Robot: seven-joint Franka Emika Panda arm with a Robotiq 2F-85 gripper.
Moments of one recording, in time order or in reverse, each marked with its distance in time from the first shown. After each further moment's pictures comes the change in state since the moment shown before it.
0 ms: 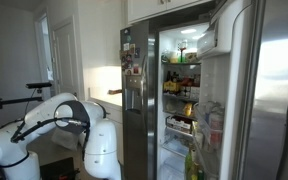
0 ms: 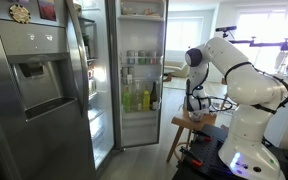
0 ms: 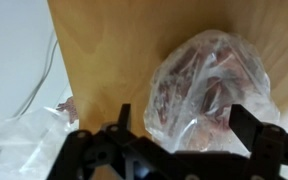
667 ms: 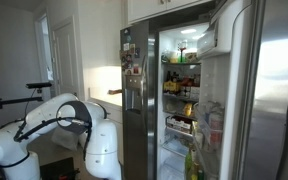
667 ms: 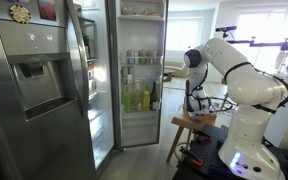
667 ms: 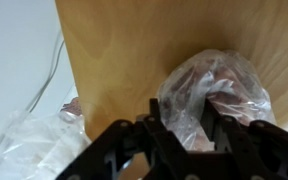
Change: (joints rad) arm 0.026 0.015 -0.021 -0.001 0.025 -0.011 -0.003
